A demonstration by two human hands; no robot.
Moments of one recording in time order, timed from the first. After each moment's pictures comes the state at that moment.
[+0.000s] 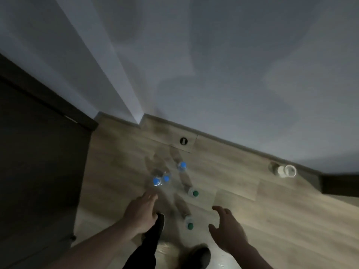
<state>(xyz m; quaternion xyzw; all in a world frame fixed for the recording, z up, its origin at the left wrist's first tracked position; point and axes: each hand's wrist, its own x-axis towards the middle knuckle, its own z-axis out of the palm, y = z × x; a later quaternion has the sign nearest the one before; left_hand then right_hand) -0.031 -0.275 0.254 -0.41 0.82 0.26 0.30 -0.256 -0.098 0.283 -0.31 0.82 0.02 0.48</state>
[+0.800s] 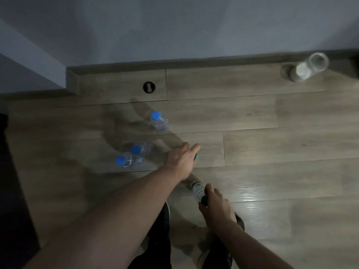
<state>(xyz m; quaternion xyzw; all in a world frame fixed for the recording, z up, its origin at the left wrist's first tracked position) -0.179 -0.219 -0.098 -0.14 0.93 0.19 0.27 -0.155 -0.038 -0.084 -0.16 0.86 -0.03 0.48</state>
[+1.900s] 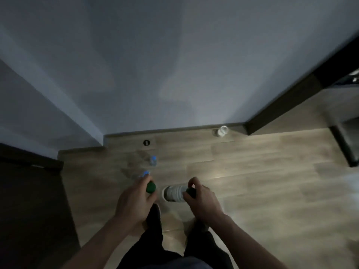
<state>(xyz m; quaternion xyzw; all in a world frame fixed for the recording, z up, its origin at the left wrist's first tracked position) 0.005 -0.228 0.519 -0.28 0.90 0.33 0.06 -0.122 -0.037 0.535 -0.18 0.89 -0.22 0.35</state>
